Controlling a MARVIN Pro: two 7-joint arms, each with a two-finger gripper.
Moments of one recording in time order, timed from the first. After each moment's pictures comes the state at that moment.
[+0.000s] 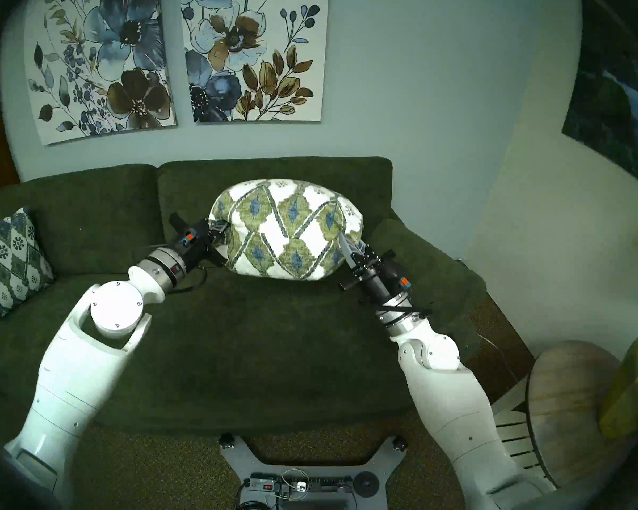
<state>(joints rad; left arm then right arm) 1.59 -0.91 -1.56 -1.81 0.00 -0.09 -0.23 -1.51 -1.46 1.43 -1.44 0.41 -0.68 0.69</state>
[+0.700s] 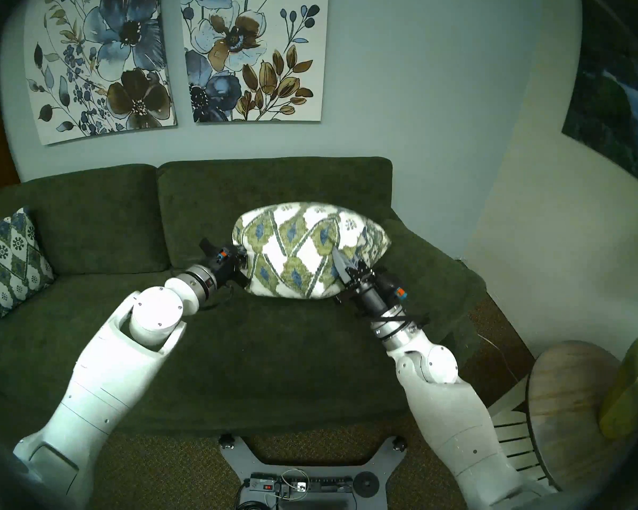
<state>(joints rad) 1.53 -1.00 -1.32 -1.58 0.05 0.07 -0.21 -1.64 -1.40 1.38 -1.35 0.51 -0.52 0.70</state>
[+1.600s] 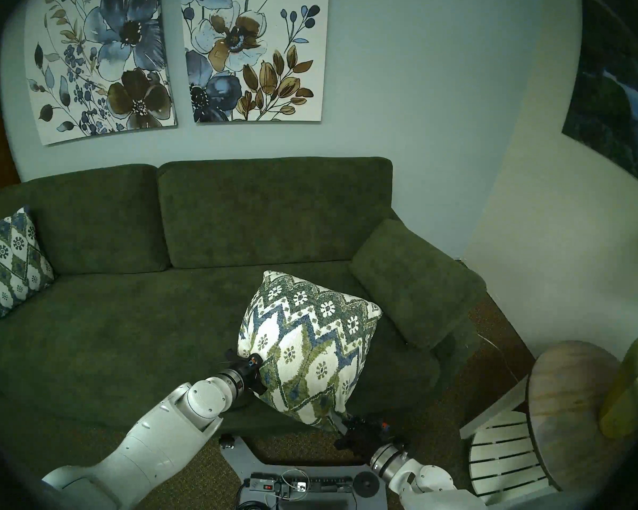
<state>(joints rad) 1.54 -1.16 -1.09 -1.12 0.12 0.04 -0.10 -1.82 -1.42 1.29 -0.92 0.49 -0.47 0.63</state>
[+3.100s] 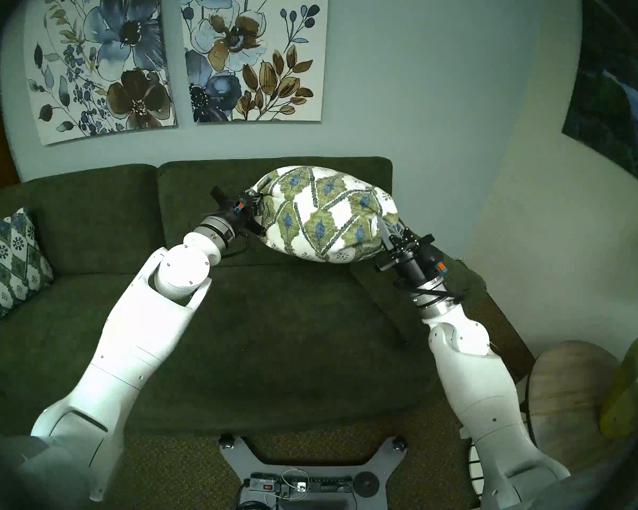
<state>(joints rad) 1.23 -1.10 -1.29 -1.49 0.21 0.00 -0.17 -1.45 -1.35 1.55 -1.36 0.39 -0.67 0.68</state>
